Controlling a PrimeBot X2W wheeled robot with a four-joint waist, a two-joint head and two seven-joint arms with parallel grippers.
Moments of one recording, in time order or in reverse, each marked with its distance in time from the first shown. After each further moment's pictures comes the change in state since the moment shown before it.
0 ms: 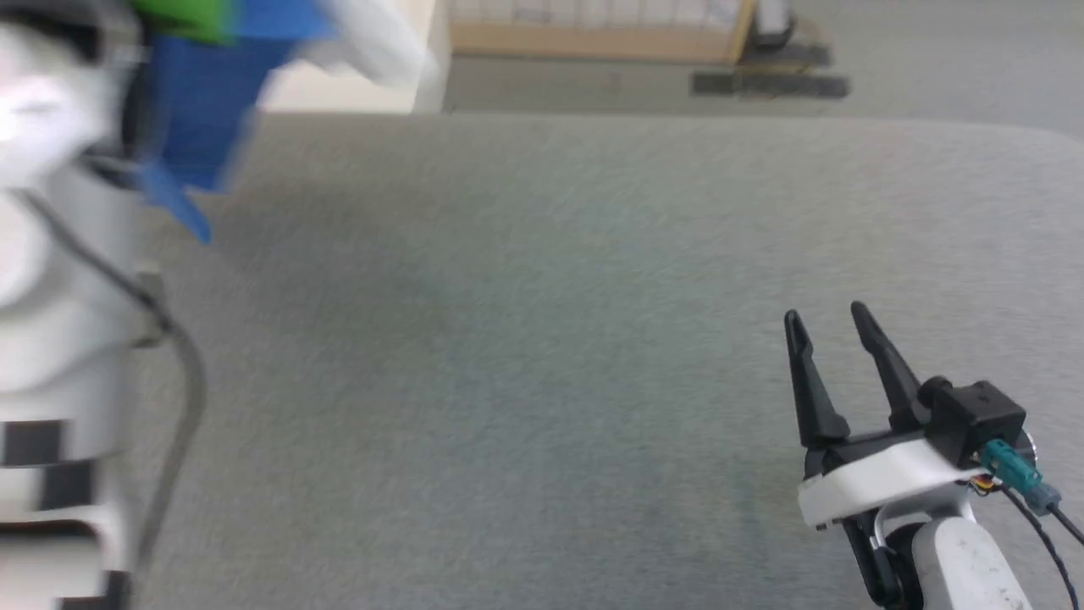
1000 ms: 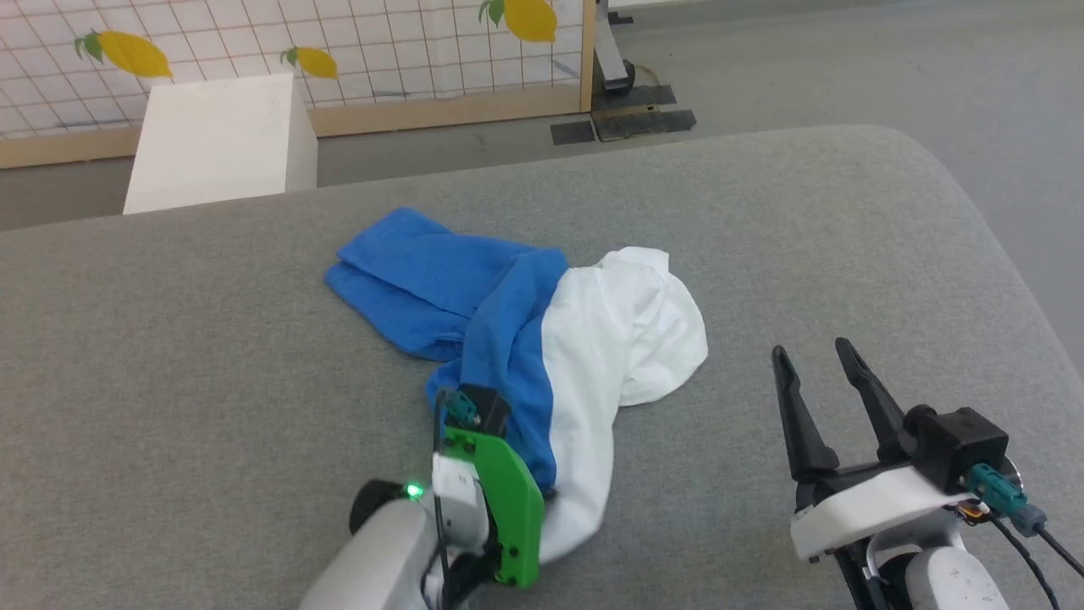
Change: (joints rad) left arm 0.655 -0.256 -0.366 0.255 -0.280 0.060 0.431; right arm 0.059 -0.001 0.021 -0.013 0.018 0.000 0.031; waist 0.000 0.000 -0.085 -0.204
